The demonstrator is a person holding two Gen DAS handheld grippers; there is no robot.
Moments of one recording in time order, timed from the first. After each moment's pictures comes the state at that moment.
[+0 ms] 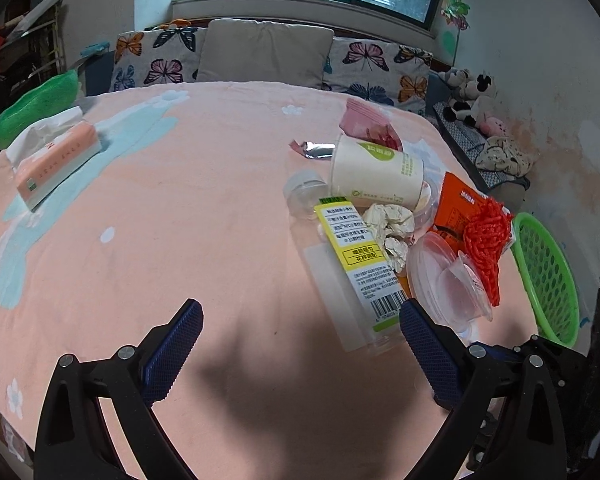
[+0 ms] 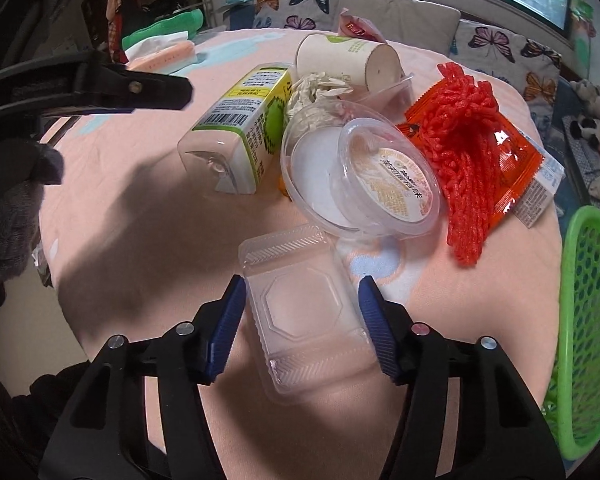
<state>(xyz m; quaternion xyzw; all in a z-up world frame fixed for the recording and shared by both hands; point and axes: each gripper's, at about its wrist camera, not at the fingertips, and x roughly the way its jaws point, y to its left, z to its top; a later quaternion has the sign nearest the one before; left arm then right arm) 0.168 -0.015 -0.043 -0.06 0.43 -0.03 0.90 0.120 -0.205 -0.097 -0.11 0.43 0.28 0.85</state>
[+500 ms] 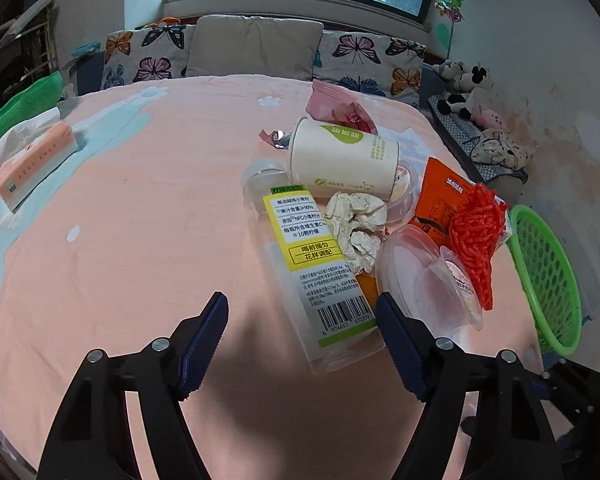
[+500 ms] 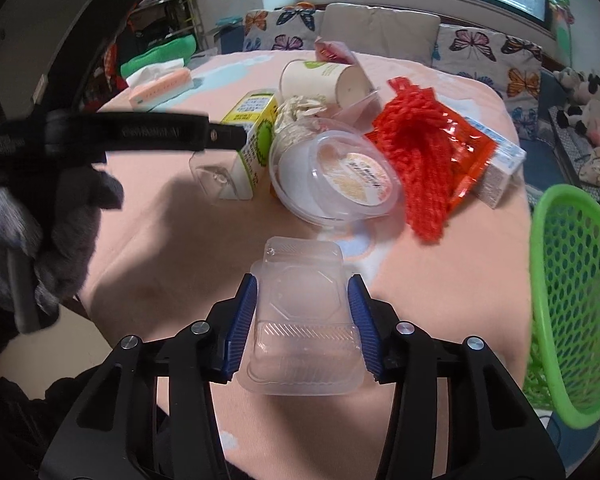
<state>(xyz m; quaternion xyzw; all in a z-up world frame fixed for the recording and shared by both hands) 0.175 -0.053 -0.058 -0.06 0.43 -0.03 0.90 0.097 -0.239 -0.074 -0.07 0.42 0.27 0.87</state>
